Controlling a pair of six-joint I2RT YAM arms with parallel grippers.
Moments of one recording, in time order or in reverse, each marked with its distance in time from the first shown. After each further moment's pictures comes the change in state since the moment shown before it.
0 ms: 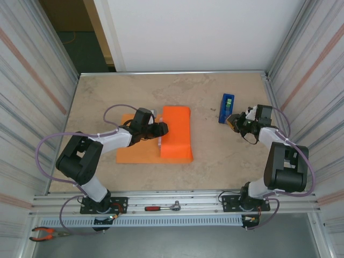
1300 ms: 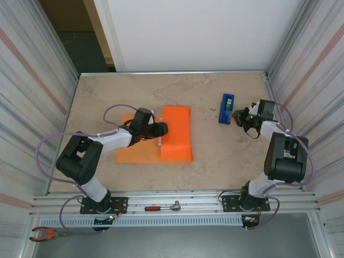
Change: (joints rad) left arm 0.000 0.000 0.000 0.000 0.000 0.000; right arm -0.034 0.115 0.102 0.019 0.053 -0.020
